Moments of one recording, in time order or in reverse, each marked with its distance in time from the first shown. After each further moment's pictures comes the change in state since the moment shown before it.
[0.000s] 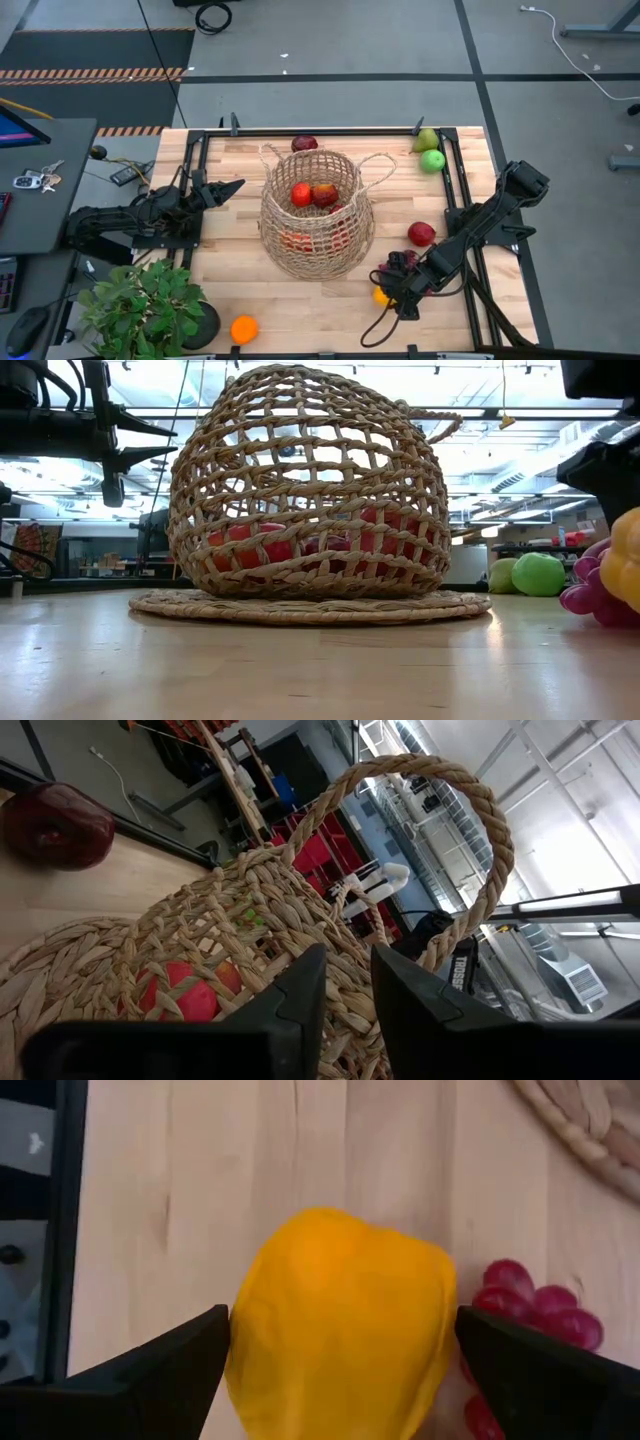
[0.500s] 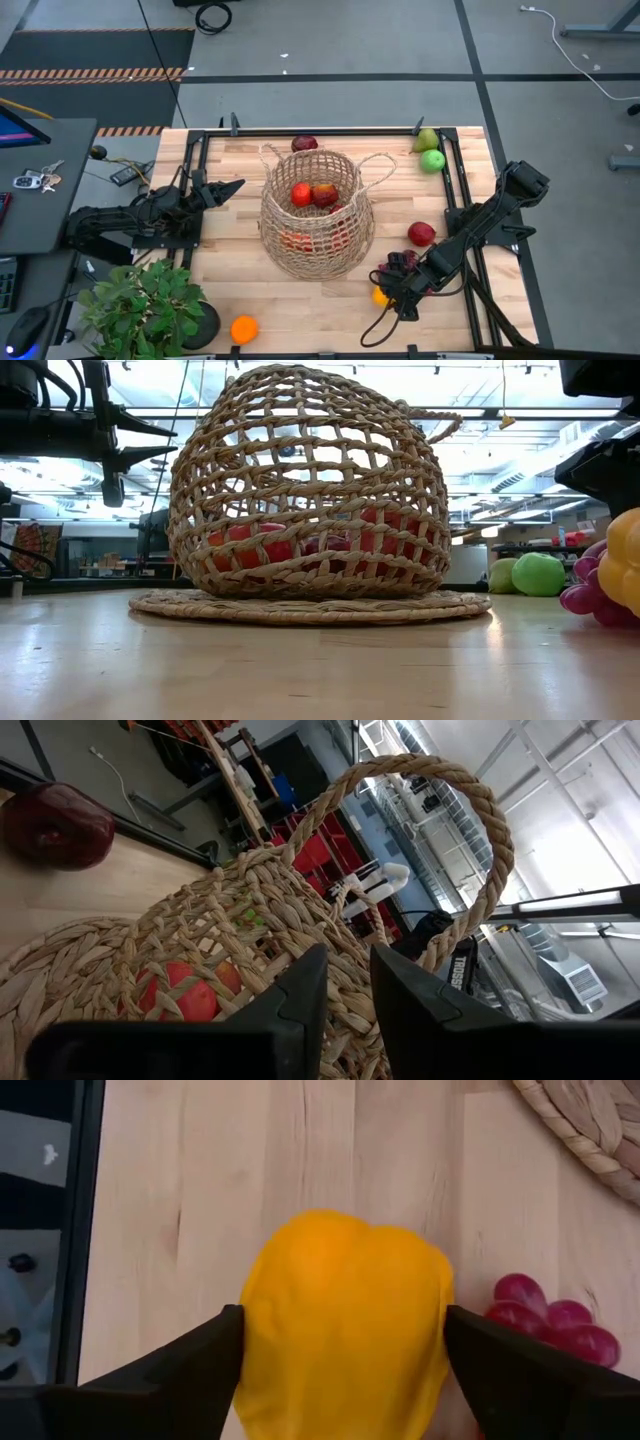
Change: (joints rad) left arm 0.000 0.000 0.000 0.000 0.000 0.000; right arm 0.000 0.000 -0.011 0.043 0.000 -0.002
